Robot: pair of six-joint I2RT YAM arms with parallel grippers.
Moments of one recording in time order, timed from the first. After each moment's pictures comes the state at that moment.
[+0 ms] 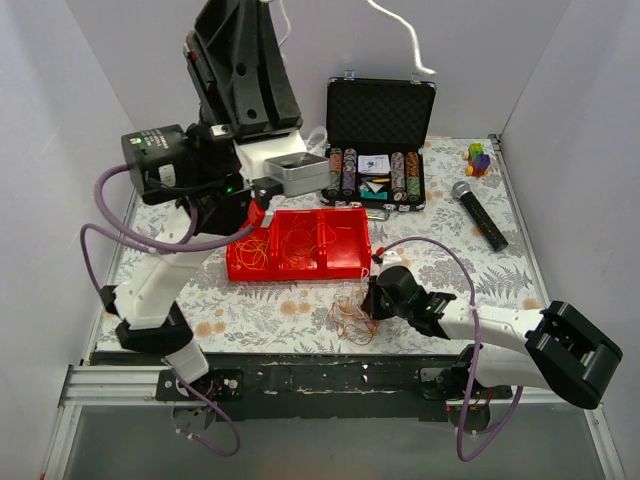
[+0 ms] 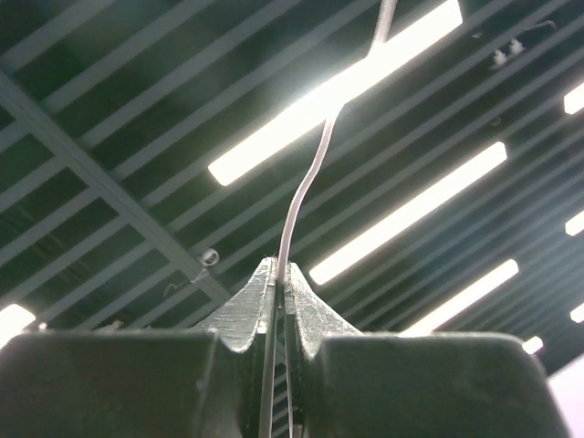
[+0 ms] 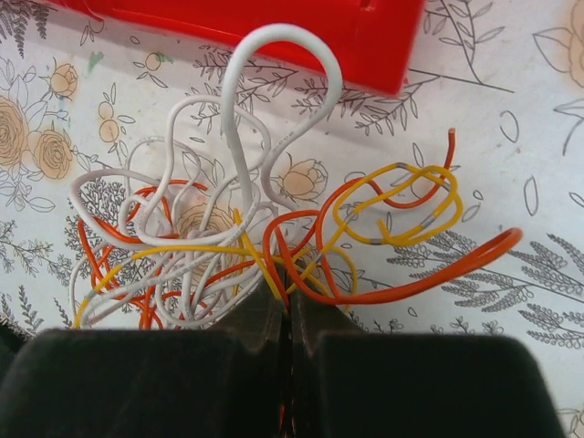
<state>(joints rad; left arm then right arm) -0.99 1.72 2.45 0.63 0.37 1.51 0.89 1.21 0.38 0.07 0.10 0.61</state>
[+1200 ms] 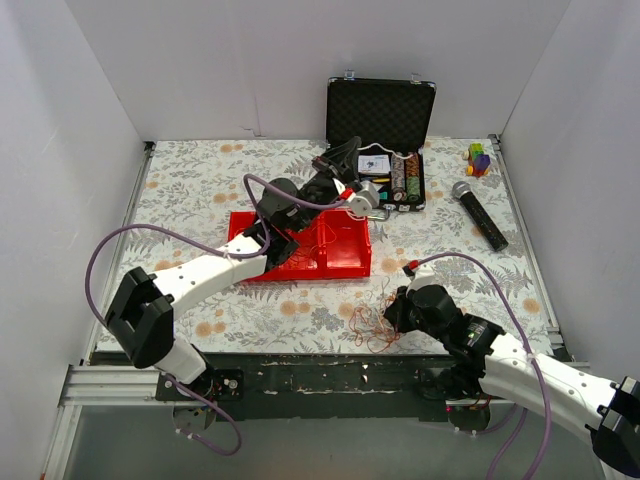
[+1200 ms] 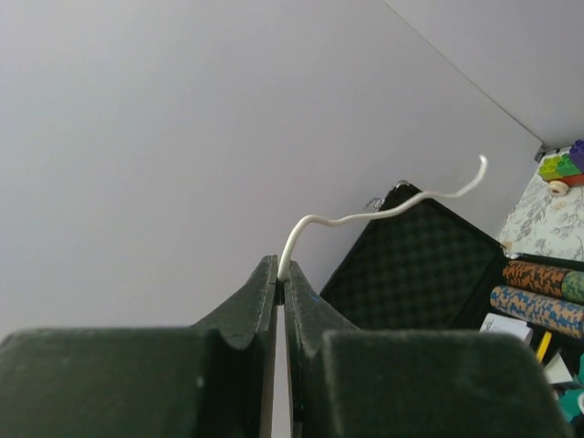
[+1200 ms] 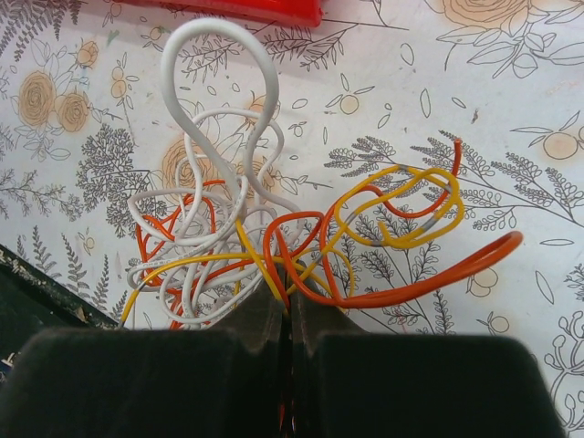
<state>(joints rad) -0.83 1.51 1.16 0.73 0.04 0.99 0.88 0.61 0.21 -0.23 0.14 0.59</state>
